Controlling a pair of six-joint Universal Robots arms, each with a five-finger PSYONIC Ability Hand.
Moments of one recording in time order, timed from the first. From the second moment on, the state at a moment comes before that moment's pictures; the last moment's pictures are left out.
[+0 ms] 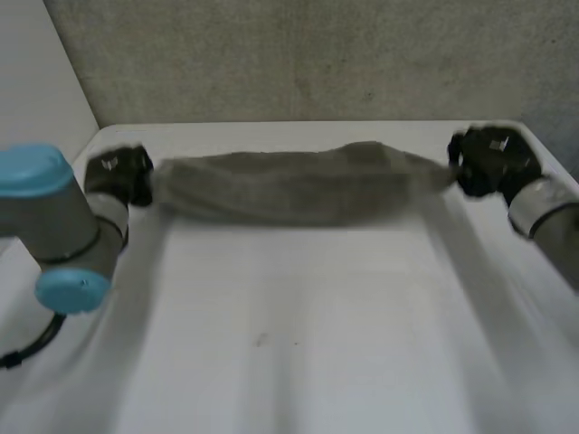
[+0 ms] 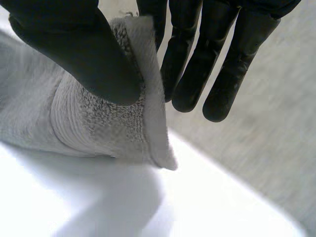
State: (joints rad) left arm 4.44 -2.13 -1.40 3.46 -1.67 3.14; right arm 1.68 -1.14 1.47 -0.32 1.21 2.89; left_hand 1.20 1.22 1.22 1.22 1.04; right_hand 0.97 1.18 1.19 1.19 0.99
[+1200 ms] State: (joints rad) left arm 4.42 -1.96 -1.79 3.47 -1.54 3.57; right arm 1.57 -1.31 1.85 -0.12 1.10 2.57; left_hand 0.65 0.64 0.64 0.64 0.47; right_hand 0.97 1.18 1.19 1.19 0.99
